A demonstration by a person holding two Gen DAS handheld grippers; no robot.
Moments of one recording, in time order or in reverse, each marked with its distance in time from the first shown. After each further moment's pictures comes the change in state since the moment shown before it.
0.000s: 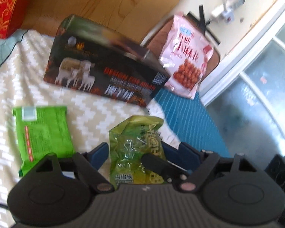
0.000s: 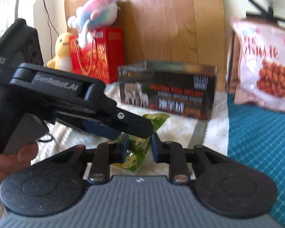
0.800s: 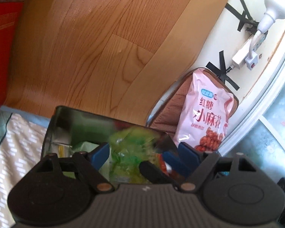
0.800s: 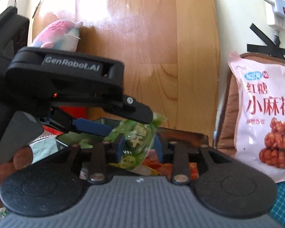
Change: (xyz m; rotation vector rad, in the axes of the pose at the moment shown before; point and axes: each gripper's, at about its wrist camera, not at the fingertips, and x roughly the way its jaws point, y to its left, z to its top) left arm 0.045 0.011 0.137 0.059 -0.176 0.078; right arm 0.096 -0.061 0.074 -0.002 -0.154 -0.134
